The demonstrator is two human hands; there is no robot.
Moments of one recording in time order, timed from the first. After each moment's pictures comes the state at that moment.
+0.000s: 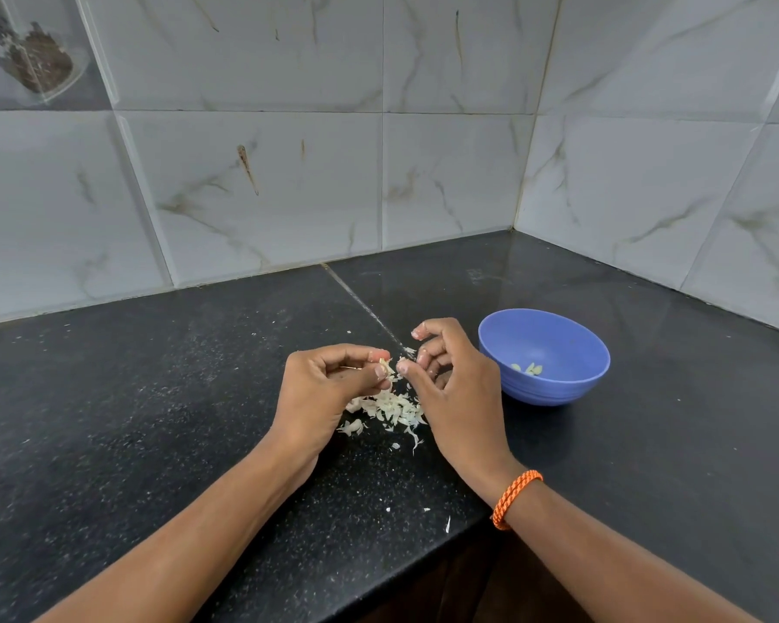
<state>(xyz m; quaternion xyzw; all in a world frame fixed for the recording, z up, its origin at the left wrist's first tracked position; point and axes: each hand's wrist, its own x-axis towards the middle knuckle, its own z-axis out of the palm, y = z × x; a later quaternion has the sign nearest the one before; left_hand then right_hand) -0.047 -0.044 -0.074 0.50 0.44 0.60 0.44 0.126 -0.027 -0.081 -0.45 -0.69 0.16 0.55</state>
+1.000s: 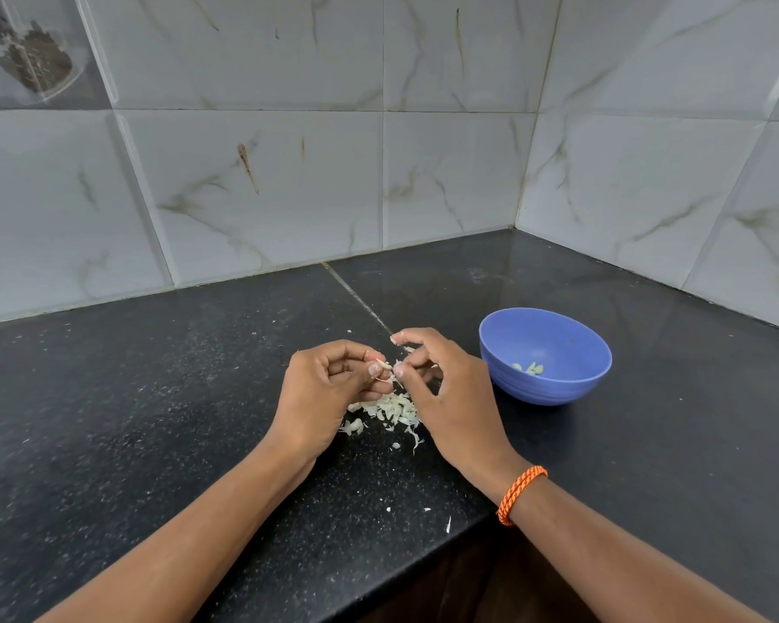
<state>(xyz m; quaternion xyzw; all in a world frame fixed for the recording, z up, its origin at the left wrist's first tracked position) -0.051 -0.034 -0.084 0.53 0.45 0.58 0.42 0.128 -0.025 -0.083 -0.43 -0.73 0.17 0.50</state>
